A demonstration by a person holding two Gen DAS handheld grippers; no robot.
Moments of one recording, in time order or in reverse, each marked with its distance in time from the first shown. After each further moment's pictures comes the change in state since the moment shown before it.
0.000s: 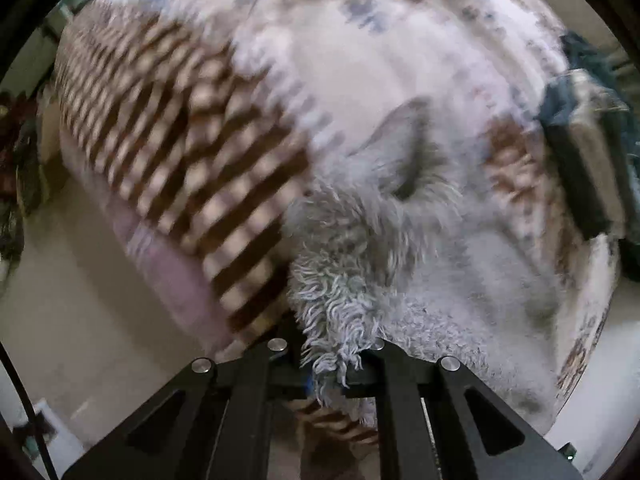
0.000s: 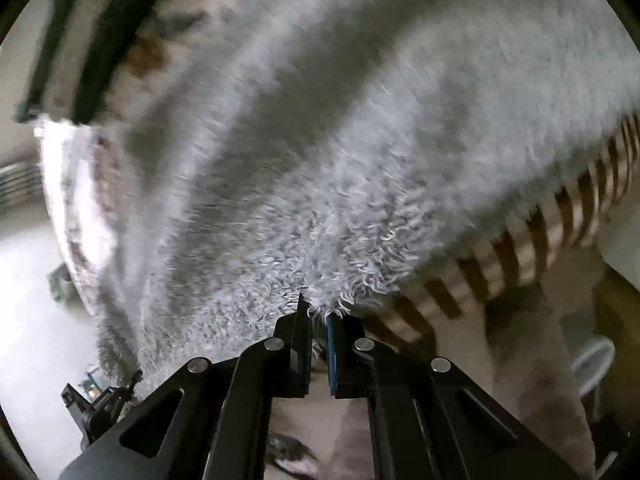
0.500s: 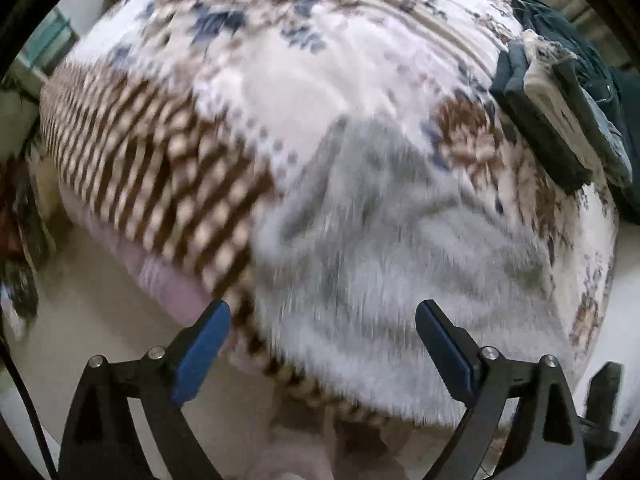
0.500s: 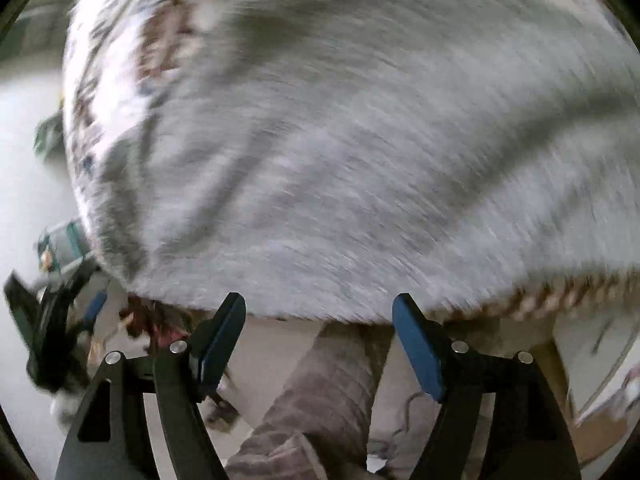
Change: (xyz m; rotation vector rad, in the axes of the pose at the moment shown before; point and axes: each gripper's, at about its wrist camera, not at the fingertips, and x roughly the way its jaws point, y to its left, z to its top) left arm -0.045 -0.041 0.004 0.209 -0.078 0.014; right arm -0.006 0.123 0.000 -0.460 0.248 -0.086
